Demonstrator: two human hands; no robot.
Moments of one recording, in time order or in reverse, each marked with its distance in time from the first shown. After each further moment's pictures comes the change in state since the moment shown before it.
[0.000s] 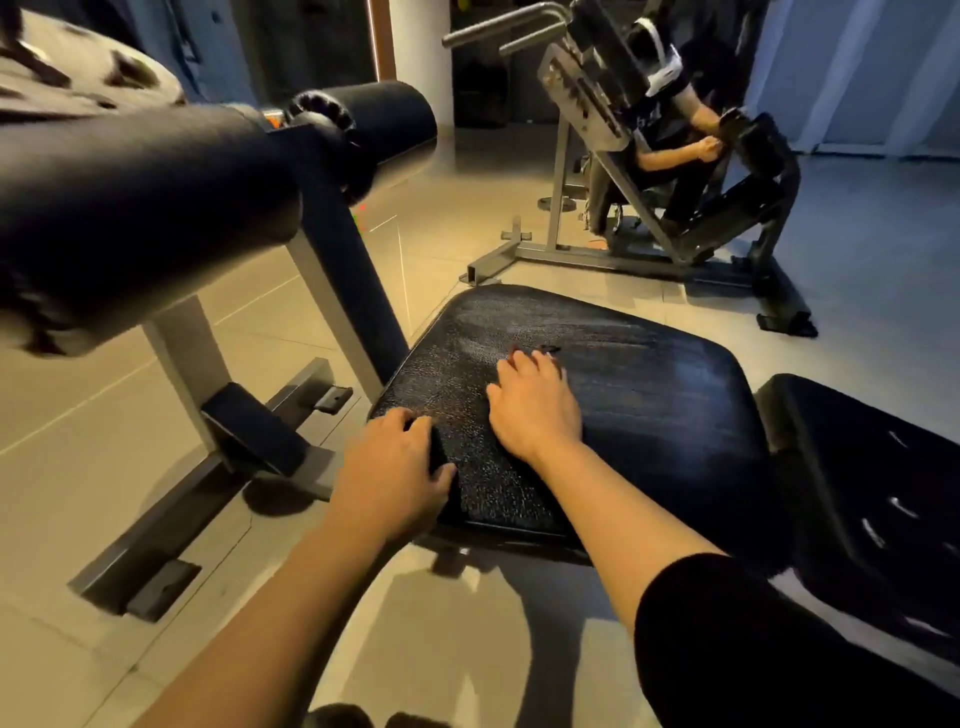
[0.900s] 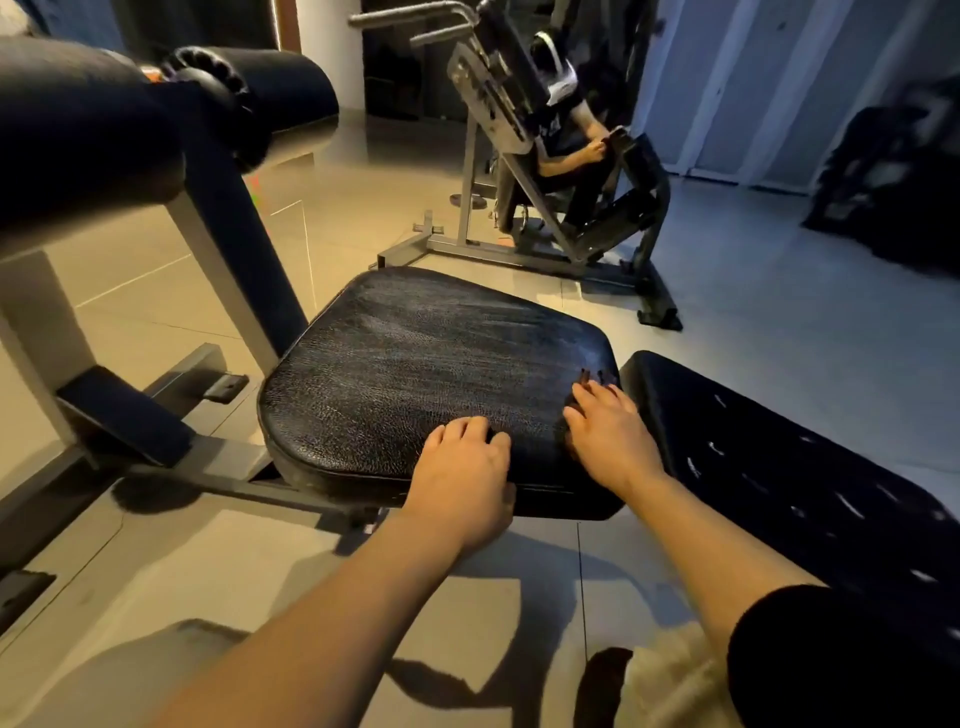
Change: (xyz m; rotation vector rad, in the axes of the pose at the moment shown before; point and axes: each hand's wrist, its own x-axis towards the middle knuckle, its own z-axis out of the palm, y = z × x) left_hand -0.026 0.118 0.042 0.023 -0.037 0.403; right_hand -0.104 0.149 -0.034 0.021 0.024 0.296
